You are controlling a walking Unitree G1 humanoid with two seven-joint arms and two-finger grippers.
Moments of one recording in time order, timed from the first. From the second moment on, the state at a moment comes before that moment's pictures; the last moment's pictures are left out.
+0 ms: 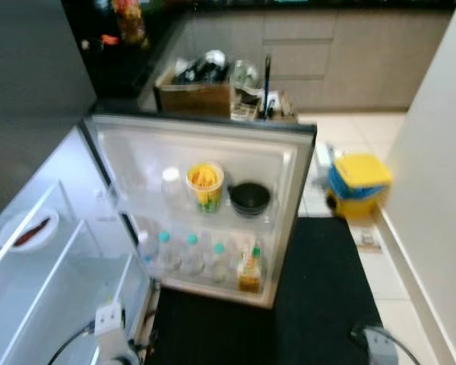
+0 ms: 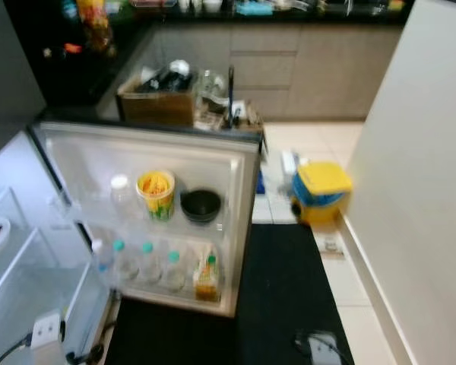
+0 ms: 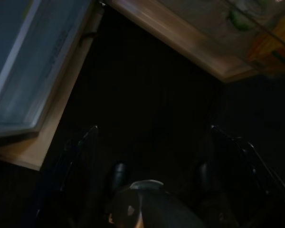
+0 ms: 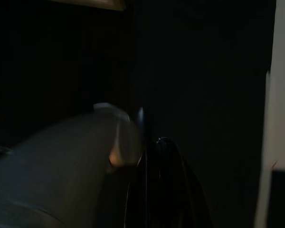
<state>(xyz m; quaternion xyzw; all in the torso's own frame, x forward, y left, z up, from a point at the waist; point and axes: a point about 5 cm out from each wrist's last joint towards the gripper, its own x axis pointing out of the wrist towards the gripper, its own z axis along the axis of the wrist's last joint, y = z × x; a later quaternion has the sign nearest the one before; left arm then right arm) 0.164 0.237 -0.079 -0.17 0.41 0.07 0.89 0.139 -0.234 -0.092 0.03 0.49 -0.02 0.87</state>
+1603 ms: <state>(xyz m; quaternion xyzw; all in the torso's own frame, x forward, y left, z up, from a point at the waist) 0.143 0.224 -0.091 -0.17 0.45 0.06 0.88 0.128 -0.235 -0.095 0.00 0.51 0.03 0.86</state>
